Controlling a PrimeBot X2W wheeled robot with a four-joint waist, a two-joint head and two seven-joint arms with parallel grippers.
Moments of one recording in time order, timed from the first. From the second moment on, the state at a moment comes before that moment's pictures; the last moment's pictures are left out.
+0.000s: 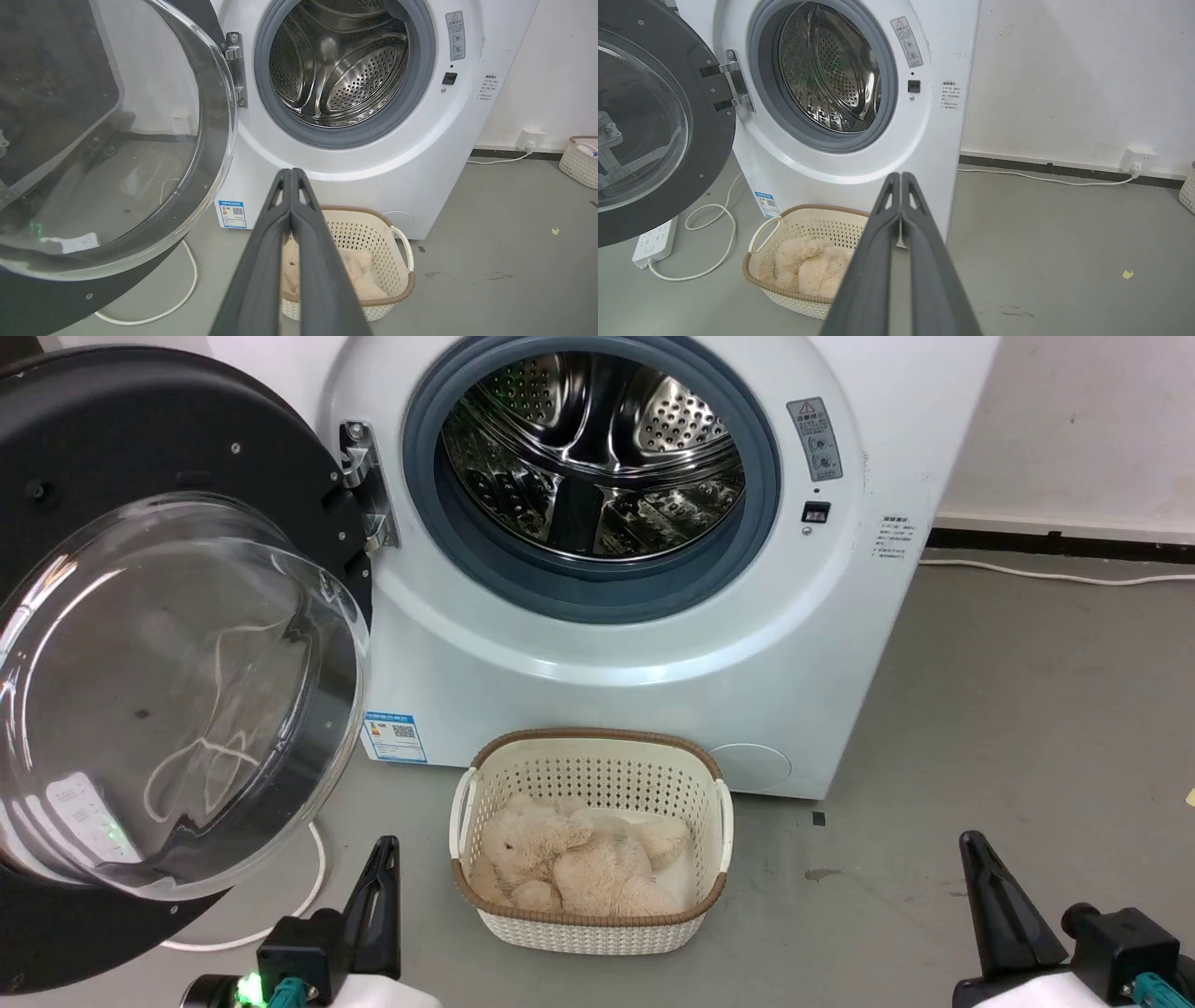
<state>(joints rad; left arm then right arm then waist) 0.06 0.13 -0.16 0.02 -0.16 0.11 -0.15 0.09 -0.05 -0.05 0.00 0.08 0.12 -0.15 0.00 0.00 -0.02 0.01</state>
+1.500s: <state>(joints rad) 0.04 0.08 -0.05 0.01 -0.06 0.04 -0.05 0.05 -0.05 -0.02 0.00 0.03 0.13 -0.05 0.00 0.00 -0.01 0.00</state>
